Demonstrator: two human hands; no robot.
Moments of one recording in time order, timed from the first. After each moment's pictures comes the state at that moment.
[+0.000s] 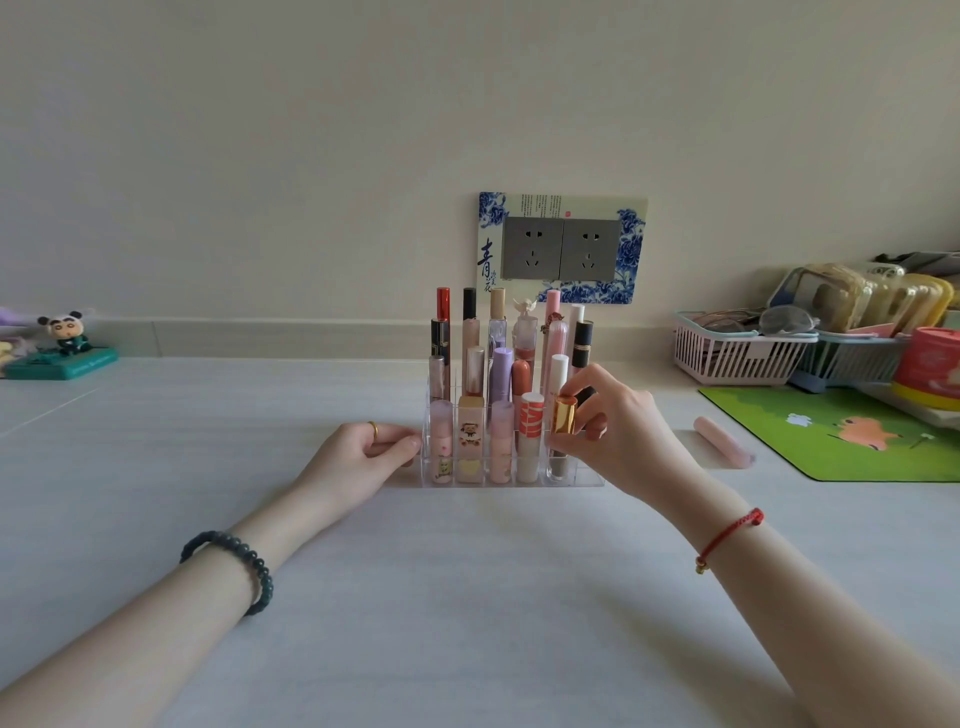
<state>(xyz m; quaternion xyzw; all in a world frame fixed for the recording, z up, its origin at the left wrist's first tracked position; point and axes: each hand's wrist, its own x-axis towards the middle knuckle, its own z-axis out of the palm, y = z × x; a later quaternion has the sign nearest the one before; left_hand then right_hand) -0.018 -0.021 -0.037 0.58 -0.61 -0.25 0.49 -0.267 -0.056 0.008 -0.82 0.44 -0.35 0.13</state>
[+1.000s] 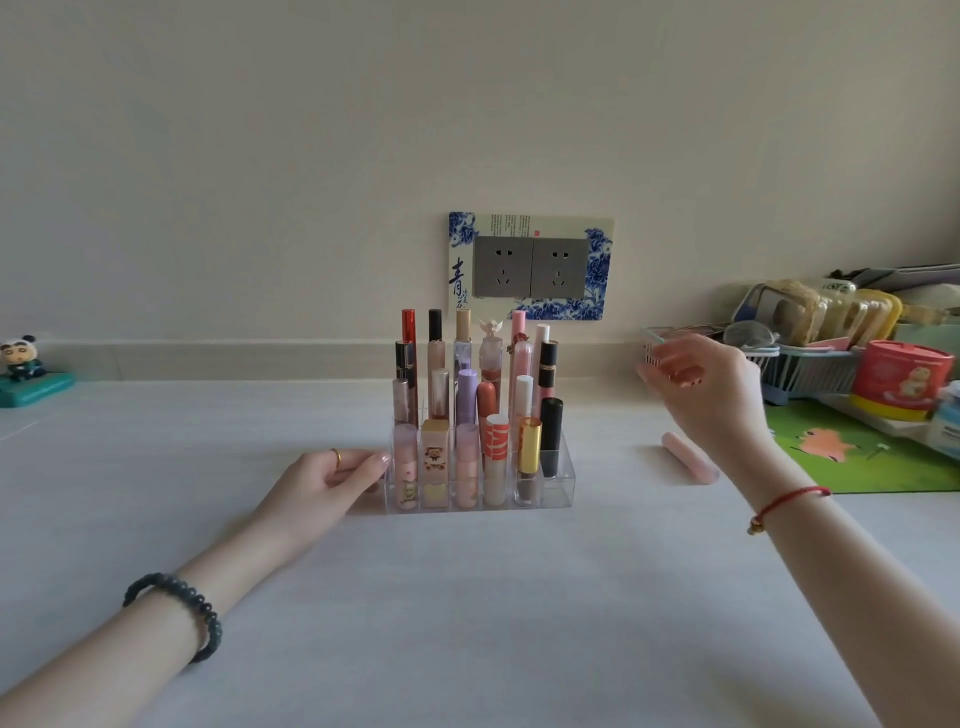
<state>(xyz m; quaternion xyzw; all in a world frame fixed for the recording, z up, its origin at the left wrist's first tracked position) -0.021 -0.019 -0.037 0.58 -0.60 -0.24 0.49 -0.344 -0.093 0.038 -0.67 0.51 -0.54 0.00</state>
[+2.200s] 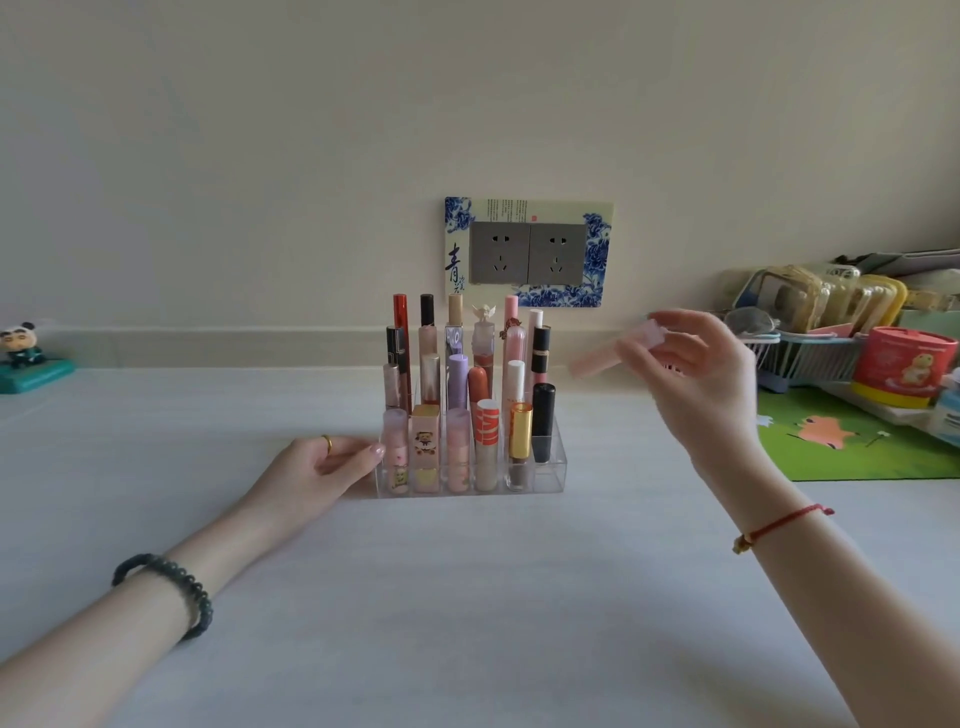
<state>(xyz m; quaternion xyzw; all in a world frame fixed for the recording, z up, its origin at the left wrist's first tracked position) -0.019 -0.018 -0.039 0.54 -0.63 -0.27 0.49 -0.325 -0.064 0.037 -0.61 0.37 -0.67 0.19</state>
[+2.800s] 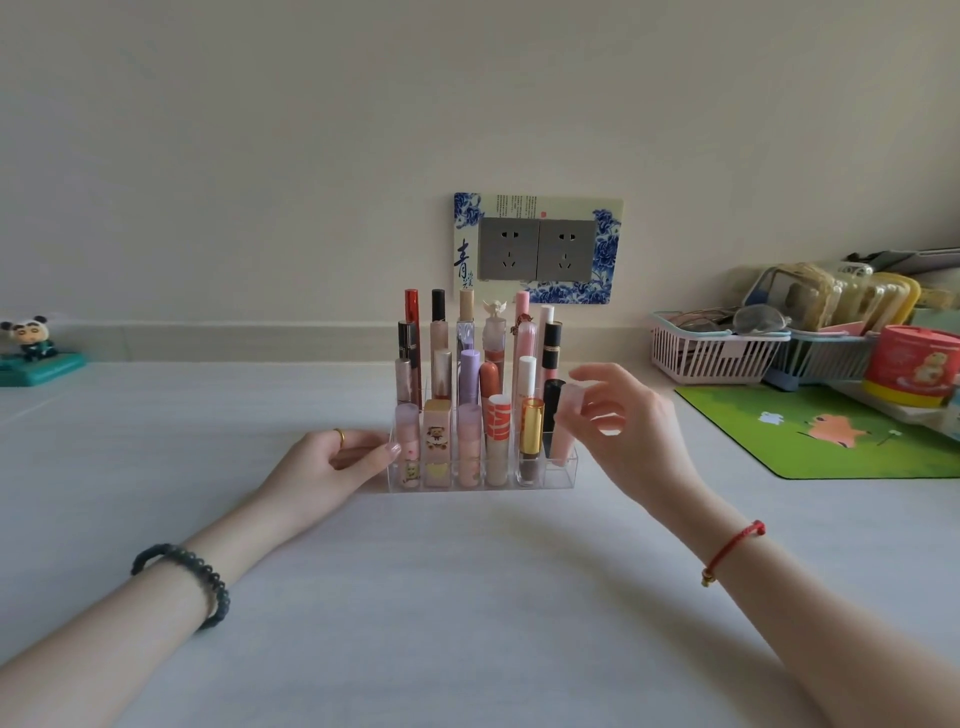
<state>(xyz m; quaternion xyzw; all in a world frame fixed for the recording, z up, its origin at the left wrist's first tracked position) -0.013 -0.025 -0.045 0.55 -0.64 -0.24 0.49 -0.294 -0.061 -0.002 -0.75 0.40 -0.52 0.13</state>
